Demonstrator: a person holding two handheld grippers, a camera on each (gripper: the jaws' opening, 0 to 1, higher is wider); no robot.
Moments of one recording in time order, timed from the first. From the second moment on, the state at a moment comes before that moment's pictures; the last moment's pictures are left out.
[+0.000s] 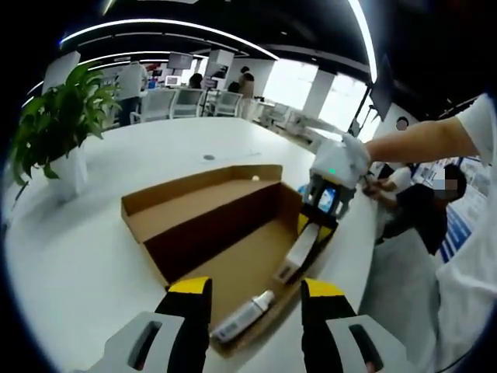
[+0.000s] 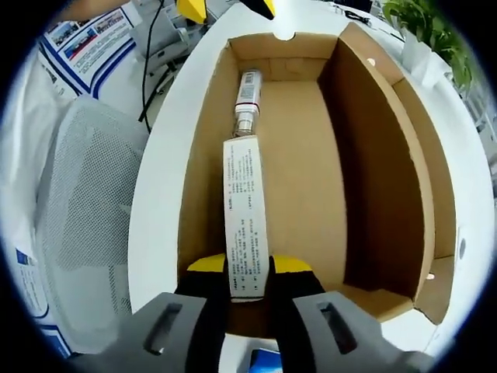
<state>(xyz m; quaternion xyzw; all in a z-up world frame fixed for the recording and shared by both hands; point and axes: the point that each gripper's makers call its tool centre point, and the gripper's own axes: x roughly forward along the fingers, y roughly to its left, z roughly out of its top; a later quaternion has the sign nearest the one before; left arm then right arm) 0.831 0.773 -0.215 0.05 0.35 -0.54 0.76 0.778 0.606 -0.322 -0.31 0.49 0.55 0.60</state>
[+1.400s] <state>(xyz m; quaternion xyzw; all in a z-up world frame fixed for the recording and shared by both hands) 0.815 0.762 -0.196 0.06 0.33 -0.54 0.77 0.781 0.604 -0.238 -0.33 0.45 0.55 0.62</state>
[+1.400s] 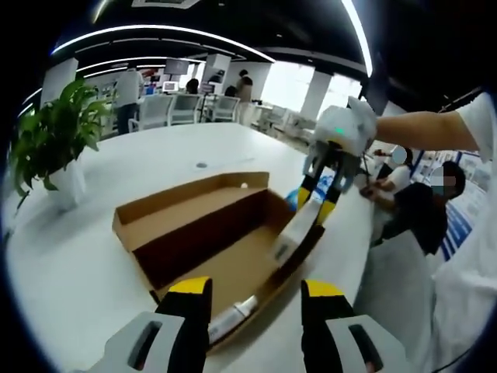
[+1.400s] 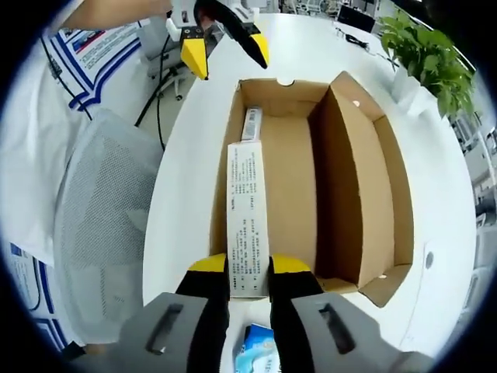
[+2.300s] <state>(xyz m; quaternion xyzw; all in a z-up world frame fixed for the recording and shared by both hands) 0.770 0.688 -0.153 0.08 0.30 -0.58 0.76 0.758 0.517 -0.192 -0.33 0.44 0.51 0.66</state>
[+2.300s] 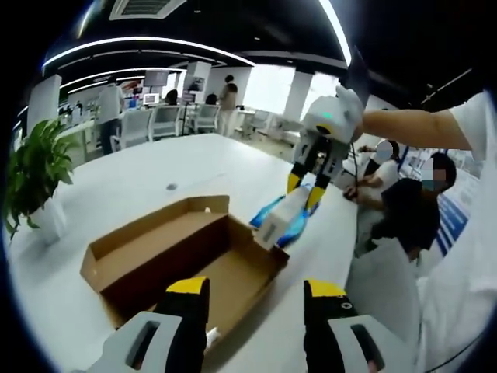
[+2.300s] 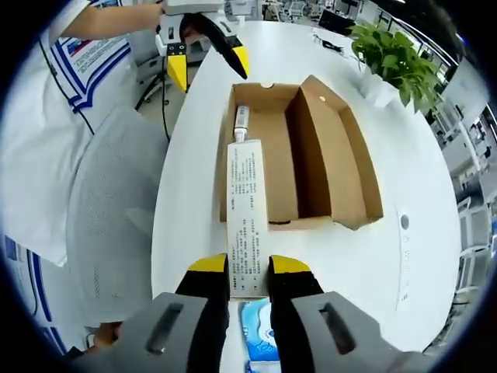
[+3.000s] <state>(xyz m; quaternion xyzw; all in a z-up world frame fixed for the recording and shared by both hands) 0.745 0.624 -0.139 0.08 0.30 -0.57 0.76 0.751 0.383 -0.187 -0.31 0.45 0.47 0.69</state>
